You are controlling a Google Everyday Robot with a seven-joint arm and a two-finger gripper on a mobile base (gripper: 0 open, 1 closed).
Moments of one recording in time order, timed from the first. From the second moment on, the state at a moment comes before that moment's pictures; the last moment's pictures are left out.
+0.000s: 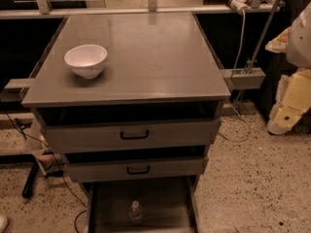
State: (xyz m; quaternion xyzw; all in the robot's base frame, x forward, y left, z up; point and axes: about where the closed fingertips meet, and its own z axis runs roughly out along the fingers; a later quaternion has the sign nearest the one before) arm 0.438 -0.217 0.976 -0.60 0.78 -0.03 0.16
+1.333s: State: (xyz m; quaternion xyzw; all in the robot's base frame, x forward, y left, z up) arm 0.410 -0.161 0.821 -0.63 0.76 0.06 0.15
